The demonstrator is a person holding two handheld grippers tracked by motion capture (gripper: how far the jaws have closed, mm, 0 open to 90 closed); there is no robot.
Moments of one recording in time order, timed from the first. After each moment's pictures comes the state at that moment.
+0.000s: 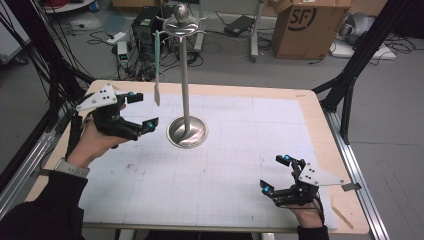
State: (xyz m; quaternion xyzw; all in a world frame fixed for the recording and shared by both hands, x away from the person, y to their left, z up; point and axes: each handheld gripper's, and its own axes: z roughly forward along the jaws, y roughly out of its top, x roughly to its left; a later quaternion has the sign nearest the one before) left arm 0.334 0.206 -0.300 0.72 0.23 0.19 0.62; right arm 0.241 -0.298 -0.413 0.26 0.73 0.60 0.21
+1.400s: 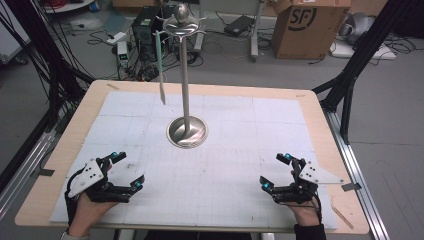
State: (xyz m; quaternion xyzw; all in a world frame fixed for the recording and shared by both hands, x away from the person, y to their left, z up) left arm 0.239 0.243 -0.431 0.68 0.28 0.26 0.63; right arm 0.246 -0.299 -0.418 0.28 0.70 0.62 0.21
